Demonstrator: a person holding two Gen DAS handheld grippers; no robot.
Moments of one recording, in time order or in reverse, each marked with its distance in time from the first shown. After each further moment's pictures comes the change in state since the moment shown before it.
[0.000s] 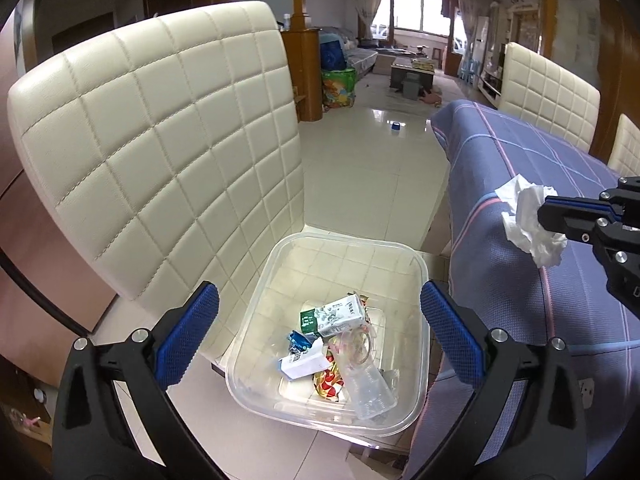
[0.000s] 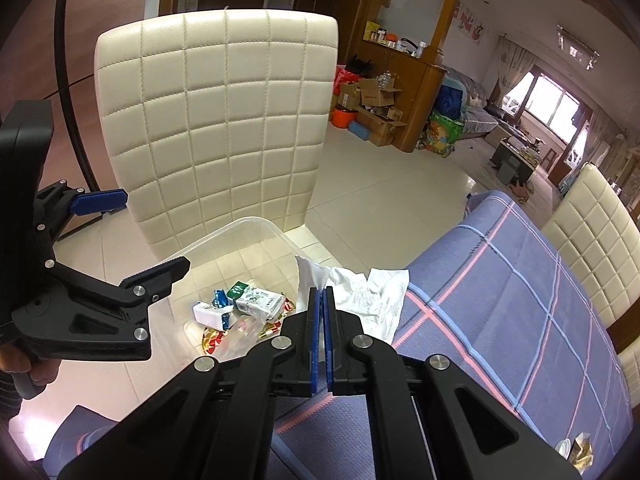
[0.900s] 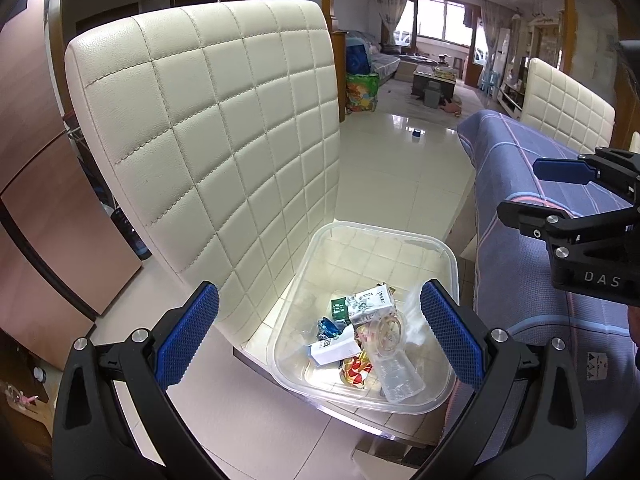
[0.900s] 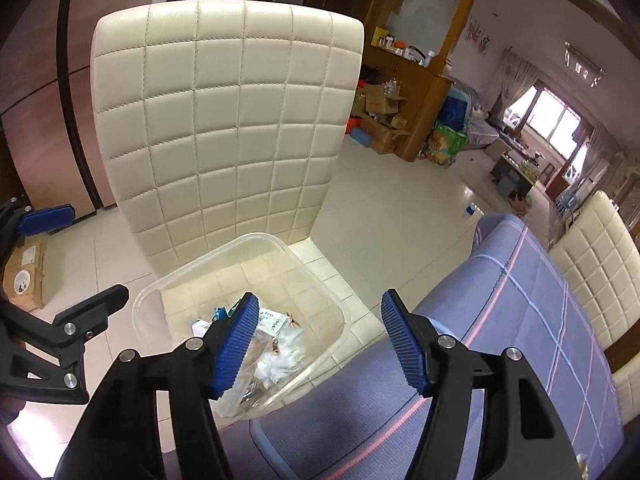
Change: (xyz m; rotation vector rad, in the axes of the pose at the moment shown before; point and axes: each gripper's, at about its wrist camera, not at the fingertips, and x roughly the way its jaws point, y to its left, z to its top) left arm -0.026 0.040 -0.023 -0.061 -0.010 0.047; right arm 0.024 0.026 0.024 -0.036 -0.012 -0.041
